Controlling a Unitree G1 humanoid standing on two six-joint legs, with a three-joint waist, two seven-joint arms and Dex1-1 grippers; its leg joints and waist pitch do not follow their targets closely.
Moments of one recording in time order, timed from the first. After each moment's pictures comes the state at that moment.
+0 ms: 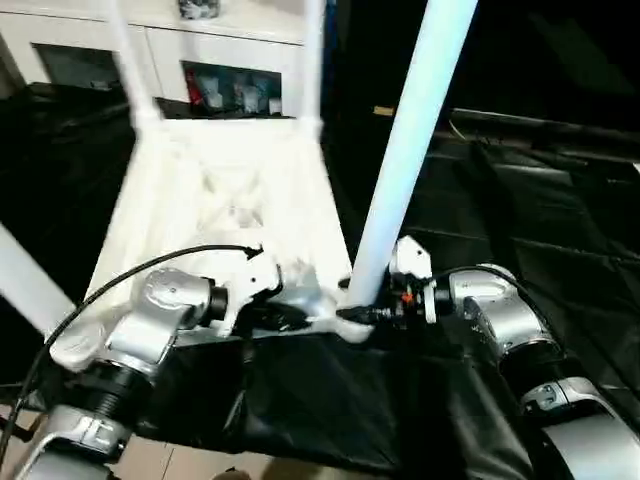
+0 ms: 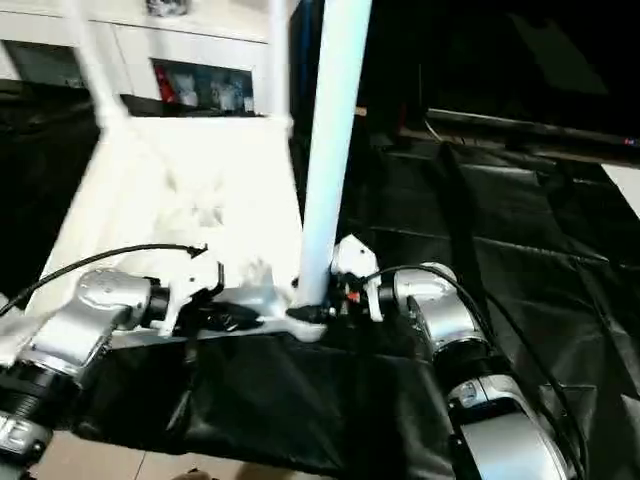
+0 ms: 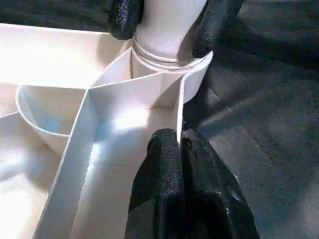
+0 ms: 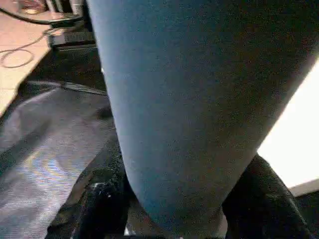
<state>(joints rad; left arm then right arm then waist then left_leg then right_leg) -0.45 0.44 -0.25 0.37 -0.03 0.19 -1.26 -0.60 -0.25 0.17 0.77 0.06 -0.11 1.34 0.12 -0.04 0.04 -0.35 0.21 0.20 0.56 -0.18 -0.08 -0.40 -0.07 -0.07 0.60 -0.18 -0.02</state>
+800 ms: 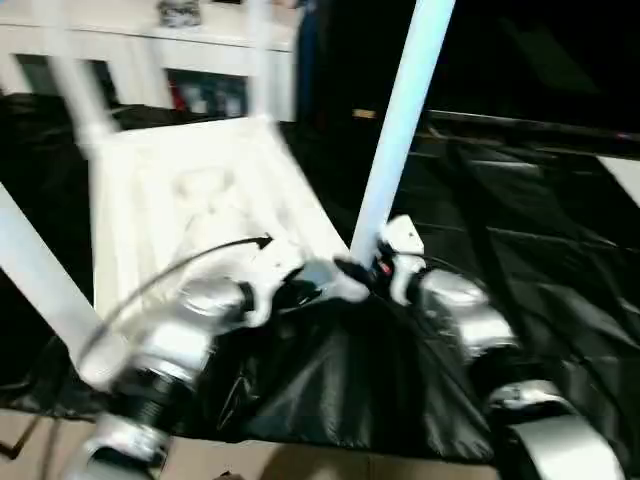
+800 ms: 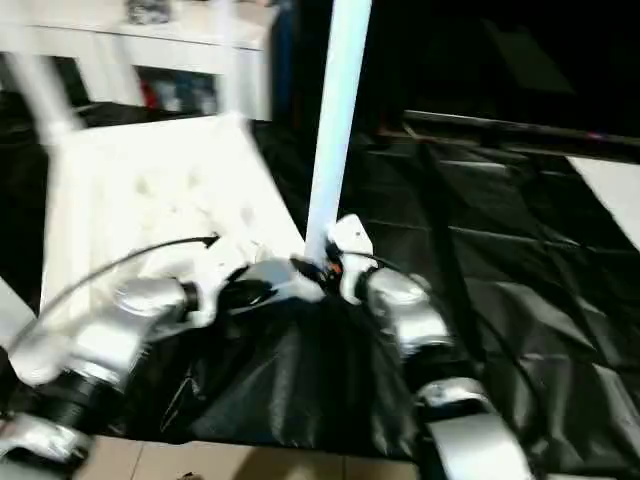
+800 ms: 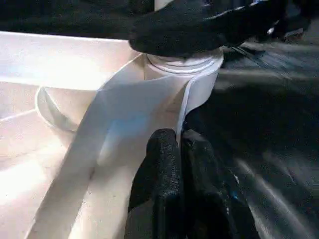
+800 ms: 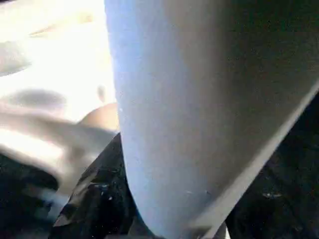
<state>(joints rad) -0.41 0.18 -0.18 0.30 0.10 0.38 -0.72 -0.64 -0.03 0.03 0.88 0.01 -0.03 0.53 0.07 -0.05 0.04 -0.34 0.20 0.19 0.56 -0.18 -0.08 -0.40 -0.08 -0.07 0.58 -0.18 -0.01</state>
